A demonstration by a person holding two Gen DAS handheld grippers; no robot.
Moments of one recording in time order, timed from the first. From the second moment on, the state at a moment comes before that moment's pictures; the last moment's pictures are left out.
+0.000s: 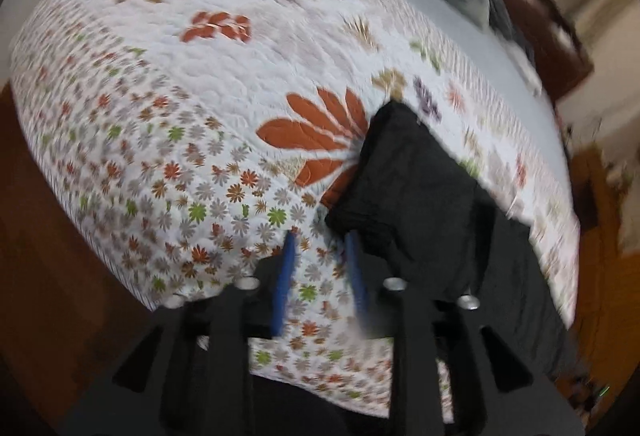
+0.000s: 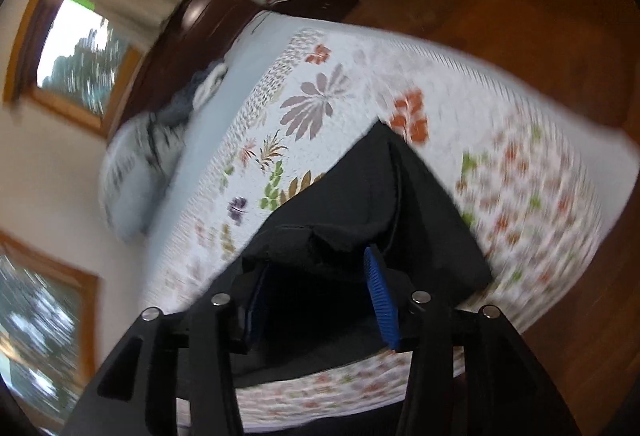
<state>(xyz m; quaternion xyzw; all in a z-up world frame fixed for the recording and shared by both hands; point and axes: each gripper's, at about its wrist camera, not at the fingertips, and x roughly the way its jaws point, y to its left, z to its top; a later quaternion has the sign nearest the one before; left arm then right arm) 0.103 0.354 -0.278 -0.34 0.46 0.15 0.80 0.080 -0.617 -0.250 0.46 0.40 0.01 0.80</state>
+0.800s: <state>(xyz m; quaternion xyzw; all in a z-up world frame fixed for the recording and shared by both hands) 0.141 0.311 -0.298 -0.35 0.50 0.09 0.79 0.019 -0.612 -0.300 0.68 0.38 -0.02 0.63</state>
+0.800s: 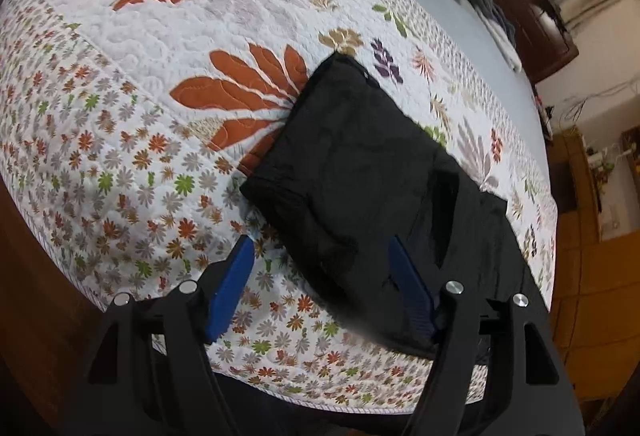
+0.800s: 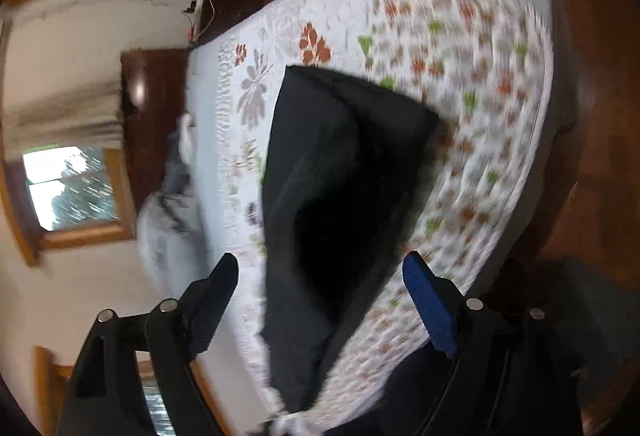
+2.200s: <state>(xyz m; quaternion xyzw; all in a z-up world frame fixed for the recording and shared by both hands) 0.161 0.320 -0.324 -0.35 0.53 0.15 0.76 0.093 -0.625 -0.344 0.54 0.41 -0.05 0.73</state>
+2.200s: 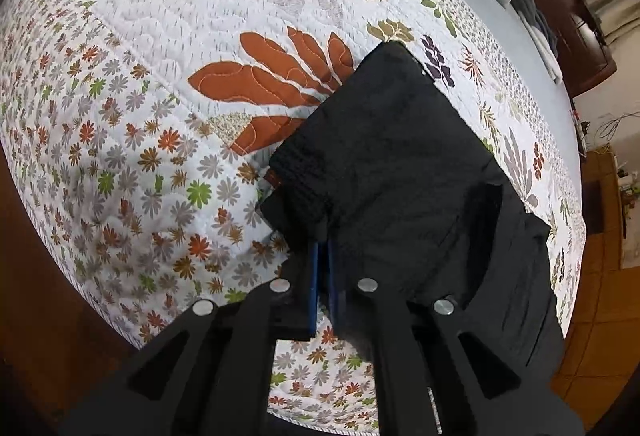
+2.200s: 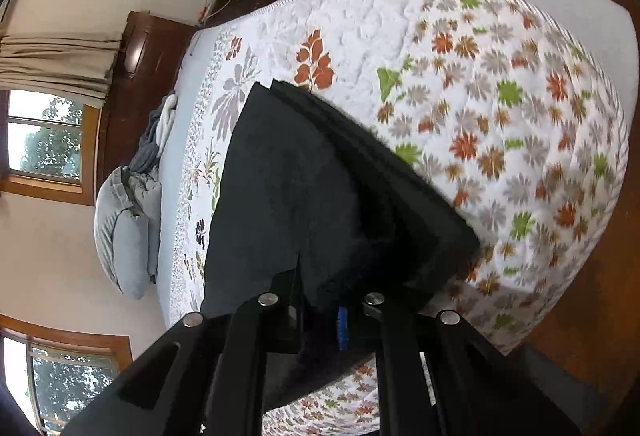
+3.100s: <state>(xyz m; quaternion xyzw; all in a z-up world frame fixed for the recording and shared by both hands) 0.150 0.308 -0.314 -0.34 0.53 0.13 0.76 -0.001 -0.667 -0.346 0.63 0.31 -0.08 0.70</state>
